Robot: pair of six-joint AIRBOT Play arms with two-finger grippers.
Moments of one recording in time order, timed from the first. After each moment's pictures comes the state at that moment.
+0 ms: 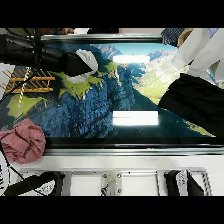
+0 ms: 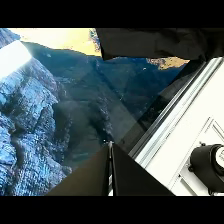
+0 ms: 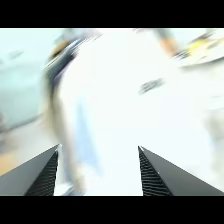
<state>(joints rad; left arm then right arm) -0.18 -1.32 1.85 0.79 -1.50 -1.33 -0.91 -0.78 1.49 -0.68 0.73 1.23</state>
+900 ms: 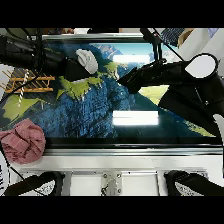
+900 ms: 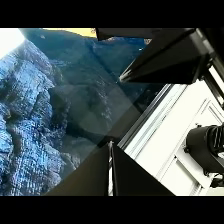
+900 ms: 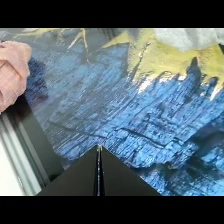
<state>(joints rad) -0.18 -1.32 1.85 0.79 -1.58 -1.33 0.32 -1.24 1.49 -0.76 1.13 0.97</state>
